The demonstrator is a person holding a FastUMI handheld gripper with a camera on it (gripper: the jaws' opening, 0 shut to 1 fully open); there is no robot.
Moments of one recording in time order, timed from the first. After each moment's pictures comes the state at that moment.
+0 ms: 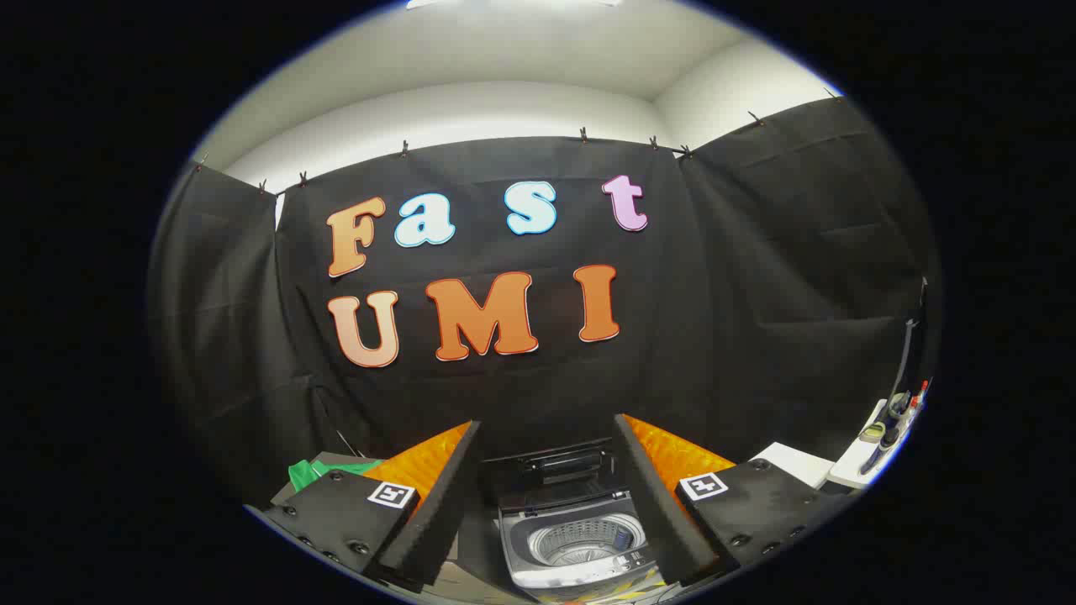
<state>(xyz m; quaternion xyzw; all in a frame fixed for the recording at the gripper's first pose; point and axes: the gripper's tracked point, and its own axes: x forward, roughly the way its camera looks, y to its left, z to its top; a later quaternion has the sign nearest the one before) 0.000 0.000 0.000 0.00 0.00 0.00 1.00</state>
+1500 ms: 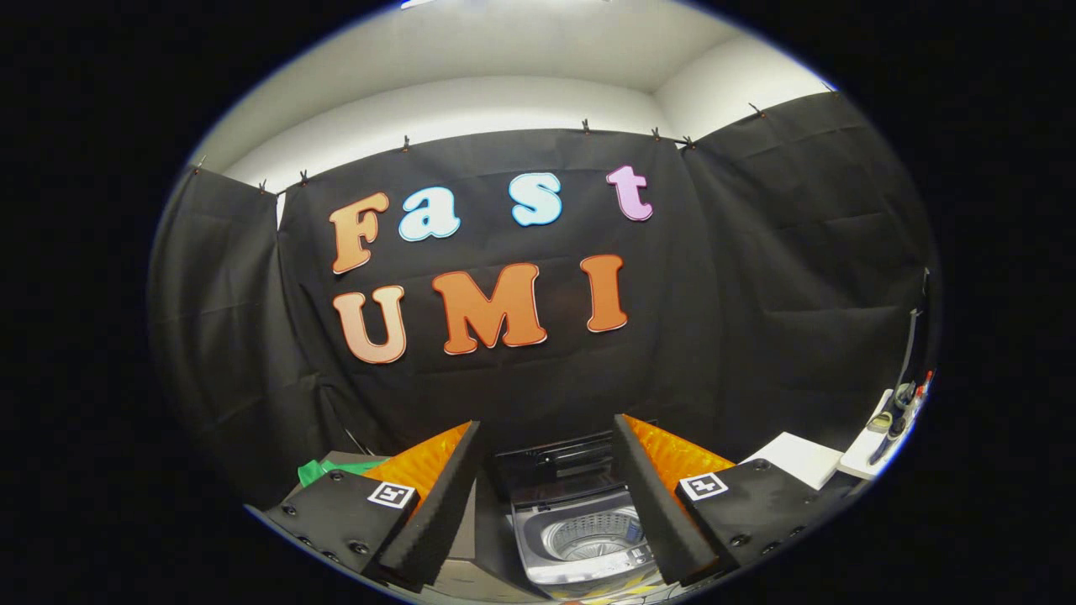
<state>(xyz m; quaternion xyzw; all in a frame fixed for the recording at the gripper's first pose) 0.003 0.027 -0.014 0.01 0.02 0.01 1.00</state>
